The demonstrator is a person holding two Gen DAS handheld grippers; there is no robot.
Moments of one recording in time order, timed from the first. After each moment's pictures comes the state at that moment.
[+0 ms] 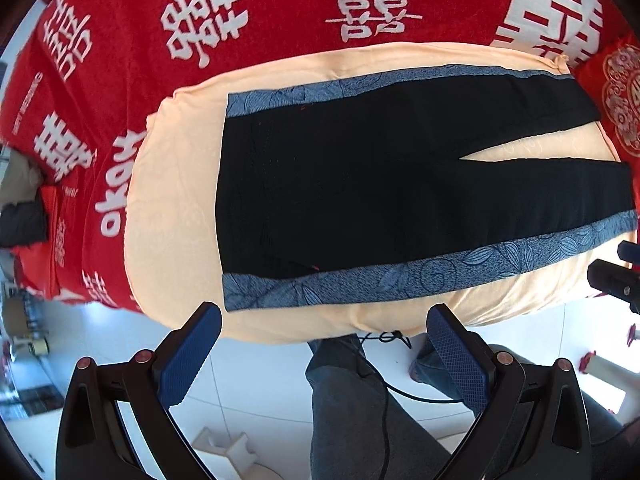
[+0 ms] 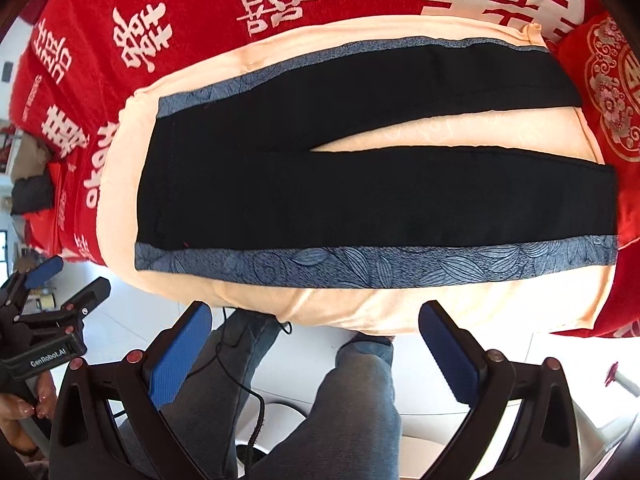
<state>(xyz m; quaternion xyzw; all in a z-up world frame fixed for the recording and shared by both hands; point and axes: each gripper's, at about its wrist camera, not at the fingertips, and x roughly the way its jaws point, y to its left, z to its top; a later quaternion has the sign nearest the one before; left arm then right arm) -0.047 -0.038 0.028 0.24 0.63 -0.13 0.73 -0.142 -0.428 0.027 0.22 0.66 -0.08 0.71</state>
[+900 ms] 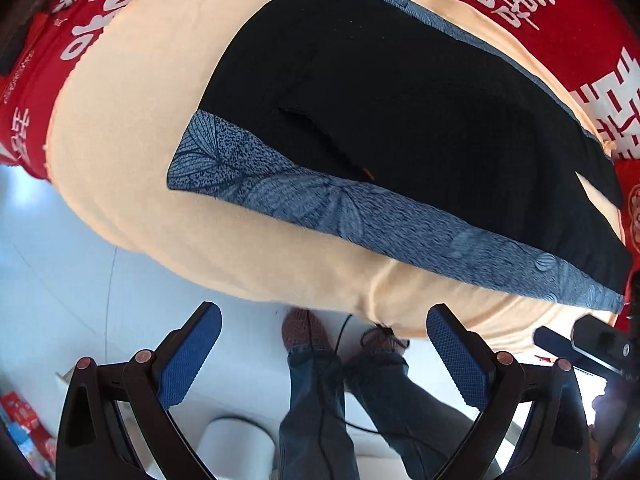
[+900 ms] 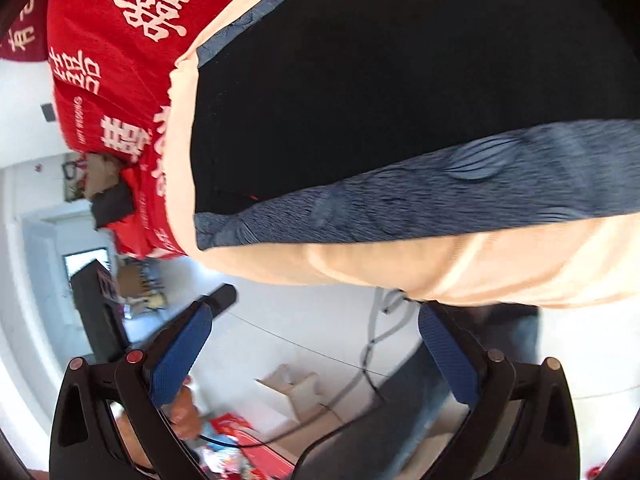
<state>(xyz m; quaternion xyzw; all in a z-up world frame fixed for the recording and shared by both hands) -0.061 0.089 -0.125 0.01 0.69 -0.10 0.72 -0.133 -0.328 -0.143 0.46 0.60 0.07 0.65</state>
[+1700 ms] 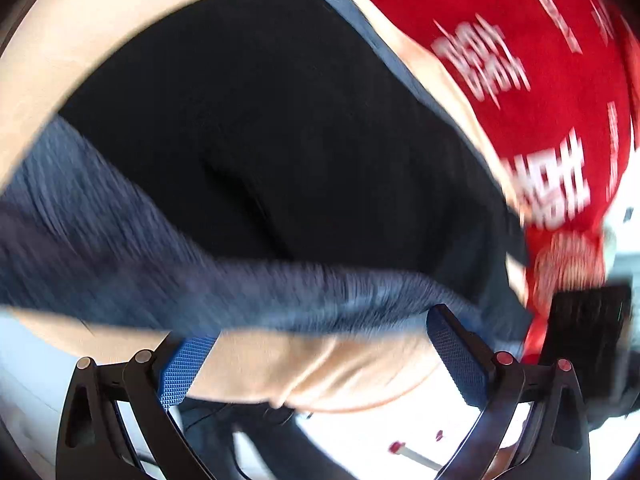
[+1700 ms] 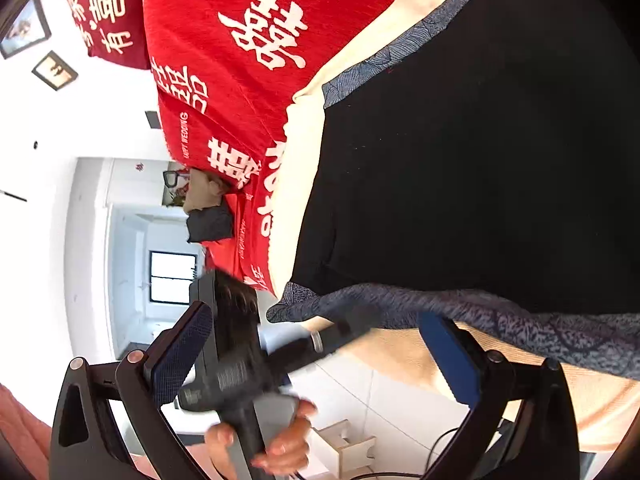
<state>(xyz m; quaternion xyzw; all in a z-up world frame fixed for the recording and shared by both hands) 0.011 0.077 -0.176 -0.21 0.66 -0.20 0.69 -0.069 -0.305 -0.123 0.47 0.48 0.18 0.72</state>
